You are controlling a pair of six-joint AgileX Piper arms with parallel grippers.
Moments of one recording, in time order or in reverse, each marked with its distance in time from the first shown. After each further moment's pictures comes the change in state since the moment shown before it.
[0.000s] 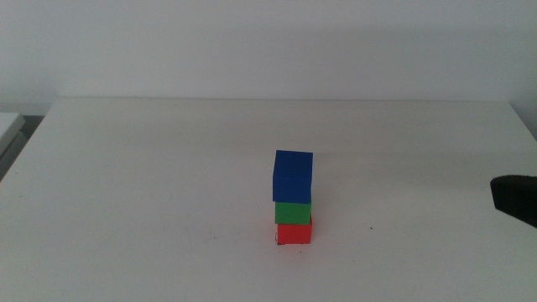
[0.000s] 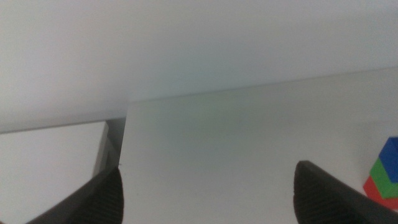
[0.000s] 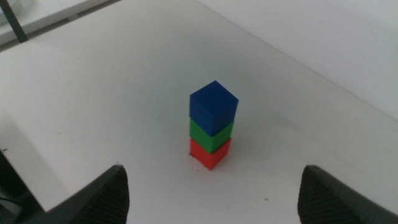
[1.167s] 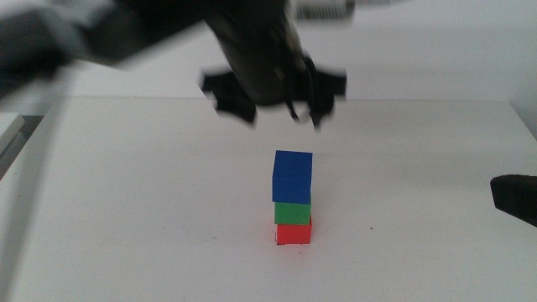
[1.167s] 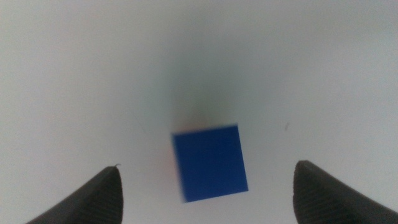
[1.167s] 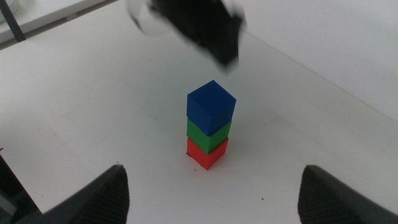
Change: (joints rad) left arm -0.665 1.105 -0.499 0.067 0.066 -0.618; right arm 0.000 0.000 0.000 -0.003 0.000 0.000
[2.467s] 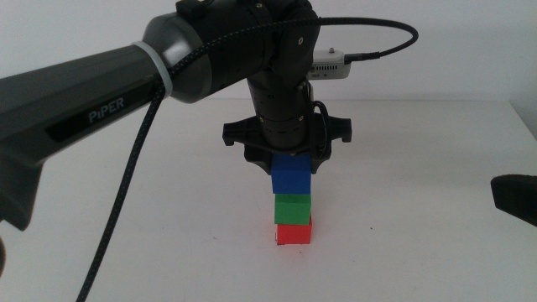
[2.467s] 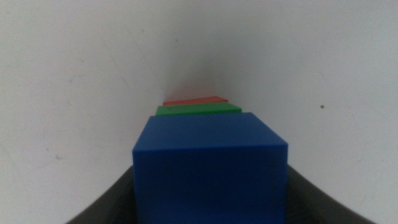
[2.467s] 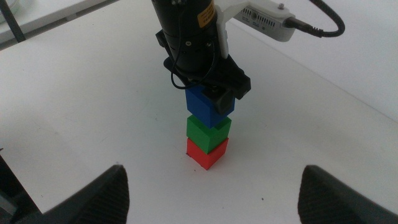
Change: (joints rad) left arm 0.000 0.157 0.014 -0.047 0.004 -0.124; right arm 0.000 0.000 0.000 0.000 0.000 0.000
